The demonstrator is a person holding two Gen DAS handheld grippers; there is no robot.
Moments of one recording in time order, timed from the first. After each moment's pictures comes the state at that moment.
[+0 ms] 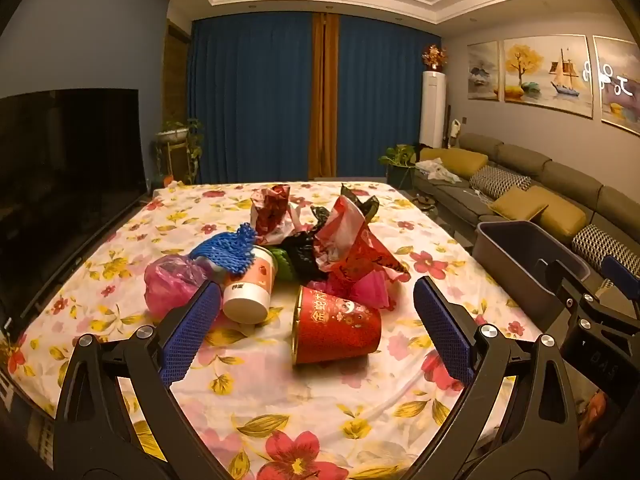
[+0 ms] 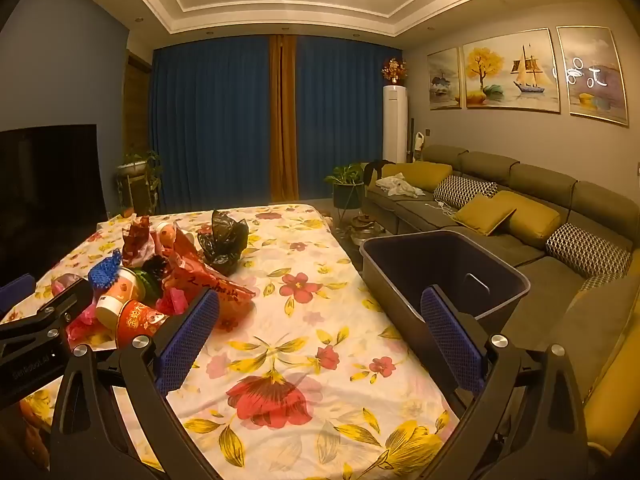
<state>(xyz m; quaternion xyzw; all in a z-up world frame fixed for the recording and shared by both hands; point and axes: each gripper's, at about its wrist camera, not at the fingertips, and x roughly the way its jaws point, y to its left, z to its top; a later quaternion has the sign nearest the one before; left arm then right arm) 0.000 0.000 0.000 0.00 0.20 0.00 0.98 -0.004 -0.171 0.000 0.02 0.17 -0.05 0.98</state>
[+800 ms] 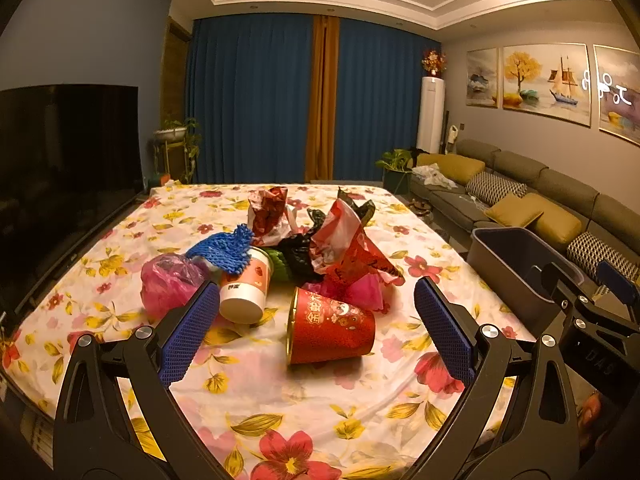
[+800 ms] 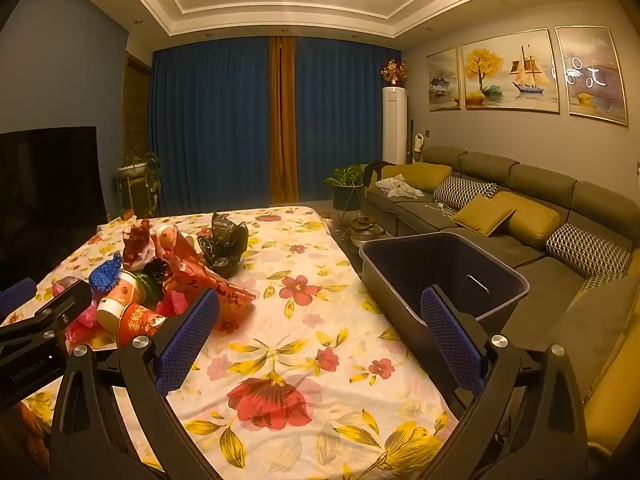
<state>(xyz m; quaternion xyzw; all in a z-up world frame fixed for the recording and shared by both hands) -0.003 0.002 0.002 -0.02 0.20 -0.01 0.98 -0.005 -0.171 0.001 0.02 0.17 -0.05 0.98</state>
